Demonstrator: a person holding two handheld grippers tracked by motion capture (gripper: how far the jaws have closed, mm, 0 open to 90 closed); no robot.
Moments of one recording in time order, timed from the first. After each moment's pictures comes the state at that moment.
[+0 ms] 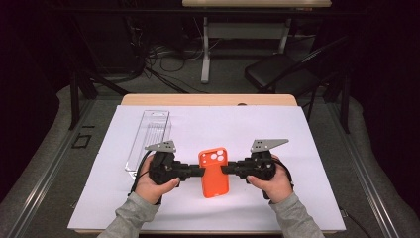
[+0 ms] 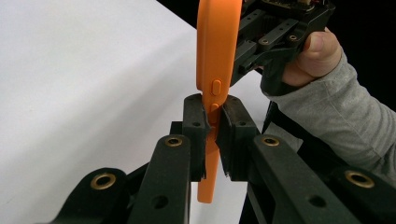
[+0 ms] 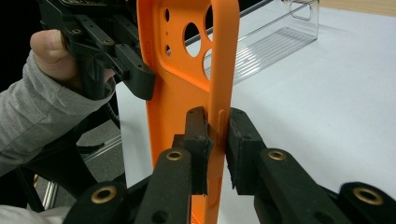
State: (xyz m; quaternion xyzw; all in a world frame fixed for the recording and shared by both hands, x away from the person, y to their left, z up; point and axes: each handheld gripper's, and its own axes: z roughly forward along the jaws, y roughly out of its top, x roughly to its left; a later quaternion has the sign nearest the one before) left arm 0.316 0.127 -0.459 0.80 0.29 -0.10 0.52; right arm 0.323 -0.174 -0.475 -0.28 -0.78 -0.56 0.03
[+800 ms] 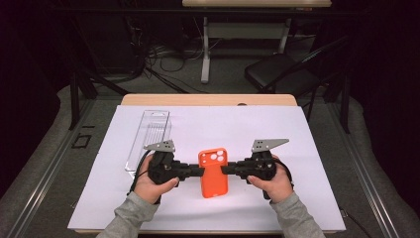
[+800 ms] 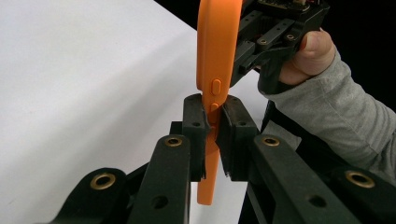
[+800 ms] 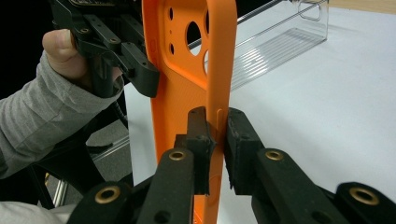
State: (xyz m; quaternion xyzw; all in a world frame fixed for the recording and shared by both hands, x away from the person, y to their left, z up) left arm 0.317 0.129 -0.458 0.80 0.28 -0.10 0.52; right arm 0.324 -0.175 -0.477 -0.27 -0.78 -0.57 0.04
